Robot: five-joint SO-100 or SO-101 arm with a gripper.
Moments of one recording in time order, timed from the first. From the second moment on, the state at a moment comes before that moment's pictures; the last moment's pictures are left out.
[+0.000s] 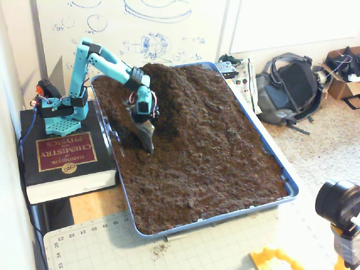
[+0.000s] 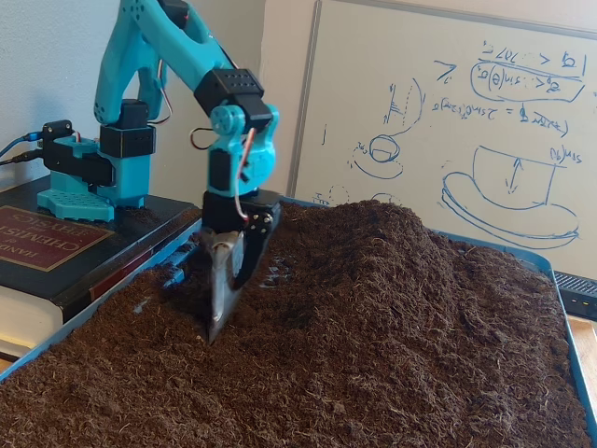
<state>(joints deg) 18.5 75.8 111.8 43.4 -34.4</state>
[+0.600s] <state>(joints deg) 15.9 61.7 92.2 42.9 -34.4</state>
